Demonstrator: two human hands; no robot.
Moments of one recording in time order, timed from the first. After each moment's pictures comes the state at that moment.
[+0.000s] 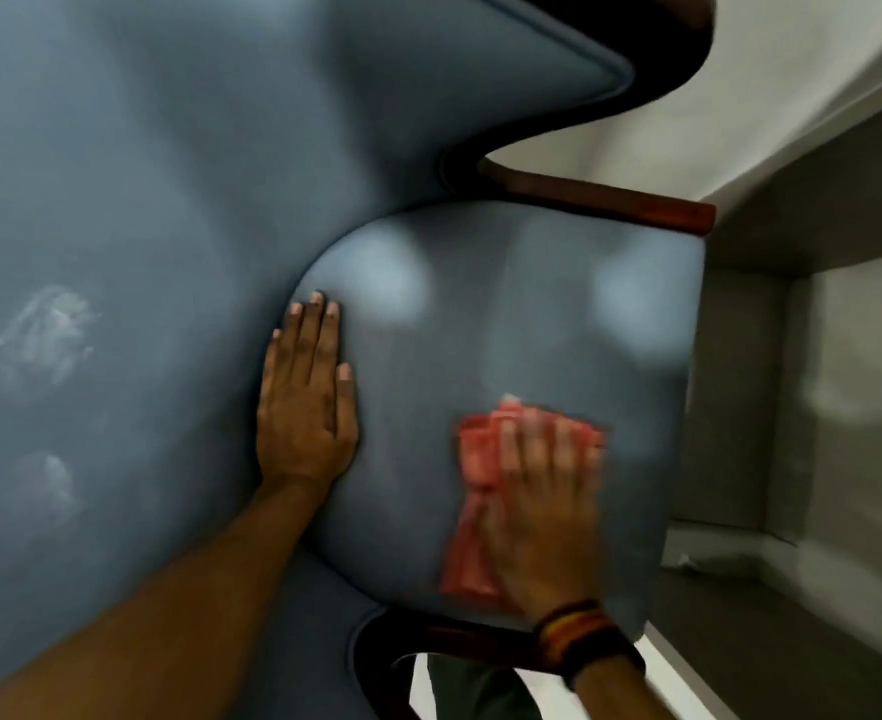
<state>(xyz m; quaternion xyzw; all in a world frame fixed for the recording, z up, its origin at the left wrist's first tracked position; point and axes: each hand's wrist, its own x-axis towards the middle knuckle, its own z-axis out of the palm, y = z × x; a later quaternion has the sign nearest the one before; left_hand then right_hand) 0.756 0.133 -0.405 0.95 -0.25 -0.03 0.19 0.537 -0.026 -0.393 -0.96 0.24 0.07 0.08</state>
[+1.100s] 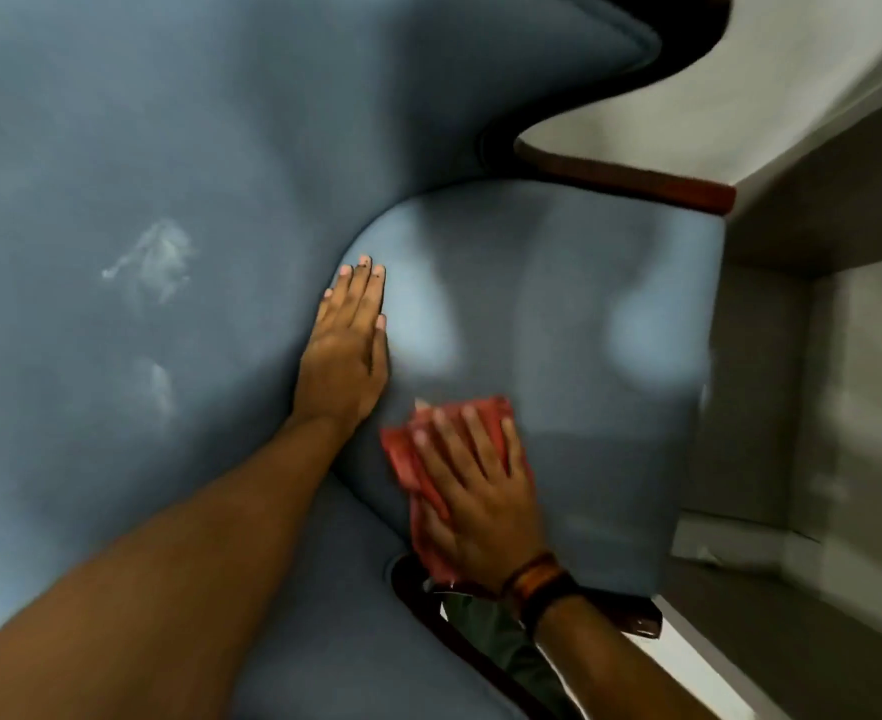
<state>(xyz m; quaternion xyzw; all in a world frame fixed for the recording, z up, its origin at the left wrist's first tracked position) 0.761 0.138 -0.362 0.93 -0.26 -0.13 0.20 0.537 0.041 -0.399 -0.99 0.03 0.04 0.15</state>
